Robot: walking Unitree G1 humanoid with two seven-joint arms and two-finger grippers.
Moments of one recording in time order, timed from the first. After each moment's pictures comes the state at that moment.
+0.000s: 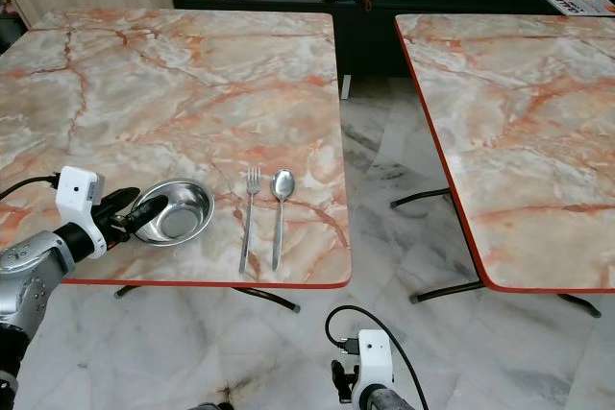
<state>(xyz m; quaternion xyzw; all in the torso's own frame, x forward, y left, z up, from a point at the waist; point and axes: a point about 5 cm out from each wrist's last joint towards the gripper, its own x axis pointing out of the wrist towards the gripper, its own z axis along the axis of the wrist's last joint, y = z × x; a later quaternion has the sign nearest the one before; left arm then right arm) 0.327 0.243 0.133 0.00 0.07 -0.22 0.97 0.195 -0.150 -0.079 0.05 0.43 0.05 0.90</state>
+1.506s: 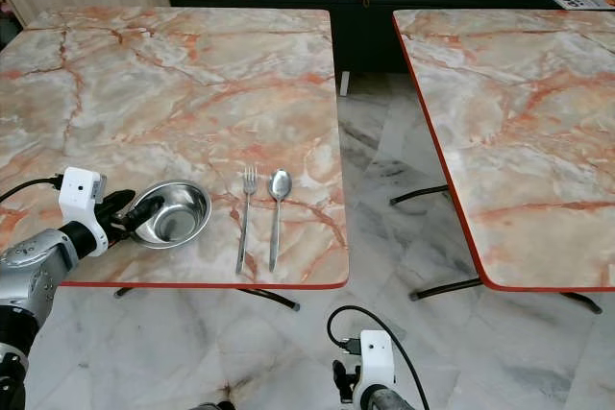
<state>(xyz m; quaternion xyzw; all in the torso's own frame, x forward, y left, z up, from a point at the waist) 0.337 0.255 0.123 0.00 0.09 -0.19 0.98 0.195 -0.150 -0.080 0.05 0.43 0.05 0.90</state>
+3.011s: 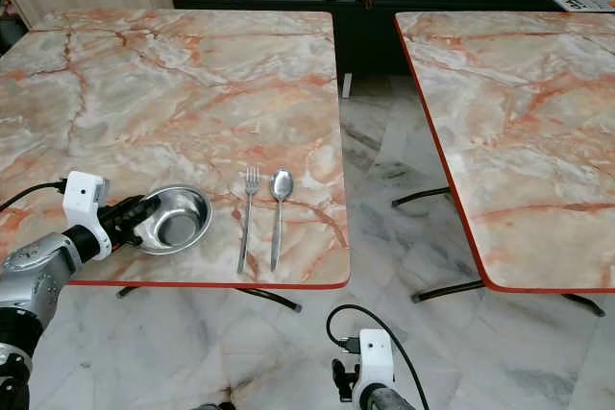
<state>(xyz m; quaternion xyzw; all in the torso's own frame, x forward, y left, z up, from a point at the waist) 0.335 0.254 0.118 -0.03 0.08 -0.20 0.98 0.196 -0.150 -0.079 0.05 0.43 0.05 0.90</state>
